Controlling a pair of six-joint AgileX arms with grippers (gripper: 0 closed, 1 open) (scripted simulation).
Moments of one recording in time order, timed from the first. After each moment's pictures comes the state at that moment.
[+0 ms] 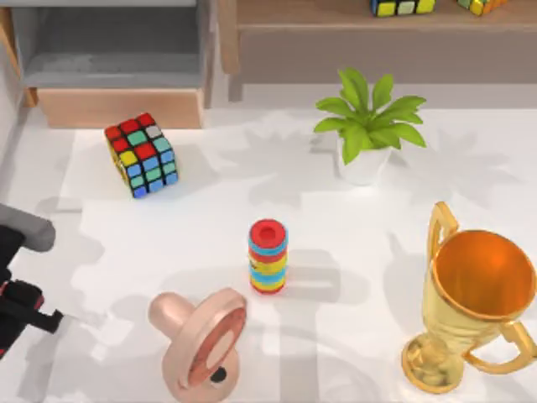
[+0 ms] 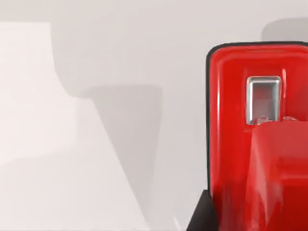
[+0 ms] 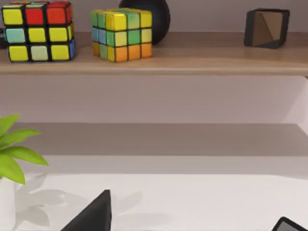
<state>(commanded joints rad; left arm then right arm) -0.03 1.39 0.75 -0.84 0.00 0.35 0.00 0.00 0.00 0.00 0.00 0.00</state>
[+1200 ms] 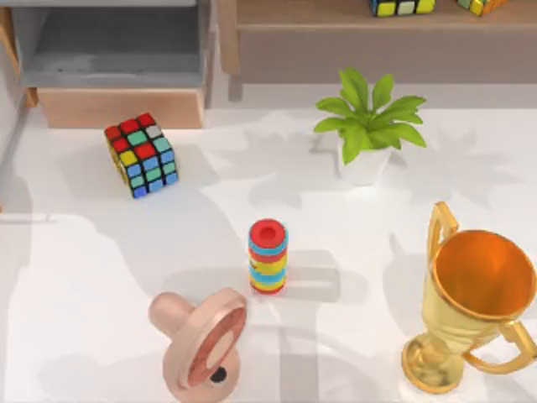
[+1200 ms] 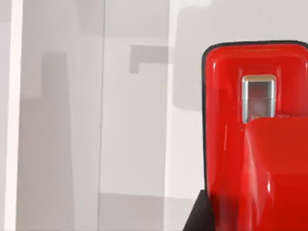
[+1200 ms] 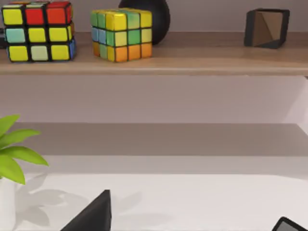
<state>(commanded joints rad) 0.33 2.19 1.98 -0.92 -0.01 0.37 0.00 0.00 0.00 0.00 0.00 0.00</state>
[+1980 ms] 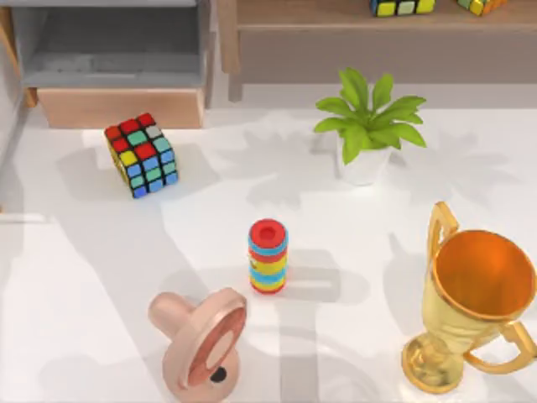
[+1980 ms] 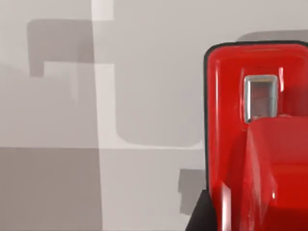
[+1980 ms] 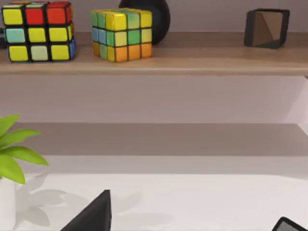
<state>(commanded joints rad) 0.33 2.35 1.99 -1.03 0.00 0.38 0.00 0.00 0.00 0.00 0.00 0.00</state>
